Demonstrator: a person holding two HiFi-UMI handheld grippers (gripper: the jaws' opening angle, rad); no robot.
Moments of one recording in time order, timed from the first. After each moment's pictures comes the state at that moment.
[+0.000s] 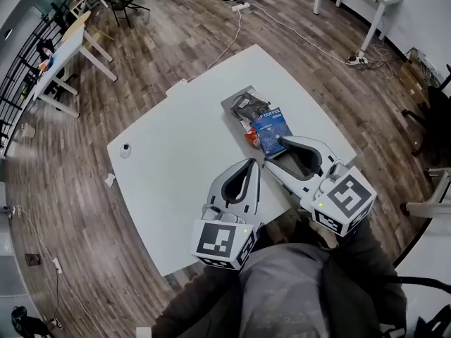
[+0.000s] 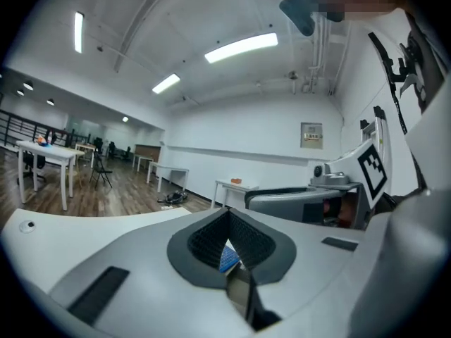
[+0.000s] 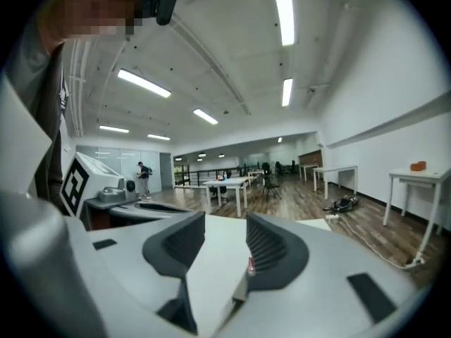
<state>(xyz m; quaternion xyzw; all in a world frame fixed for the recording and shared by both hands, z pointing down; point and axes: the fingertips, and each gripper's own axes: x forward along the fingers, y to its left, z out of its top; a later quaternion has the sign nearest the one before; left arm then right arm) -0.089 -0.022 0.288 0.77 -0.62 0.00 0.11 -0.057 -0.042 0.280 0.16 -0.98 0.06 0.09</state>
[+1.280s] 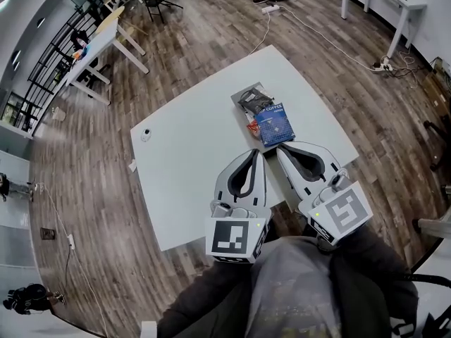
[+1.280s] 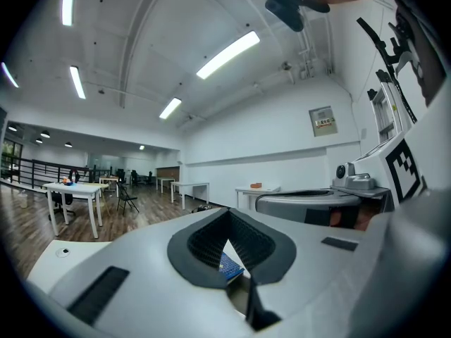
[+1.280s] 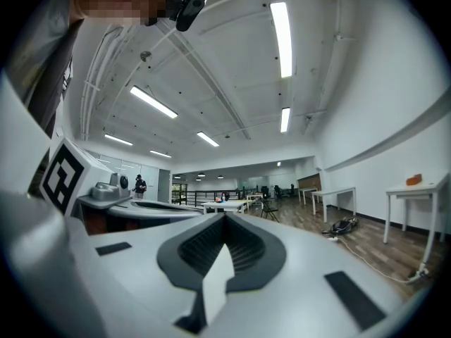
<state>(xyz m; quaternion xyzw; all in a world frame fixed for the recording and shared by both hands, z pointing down) -0.040 -0.011 0.252 0.71 -0.70 0.03 0.03 -0.001 -0.026 0.247 0.17 -0.99 0.02 0.00</state>
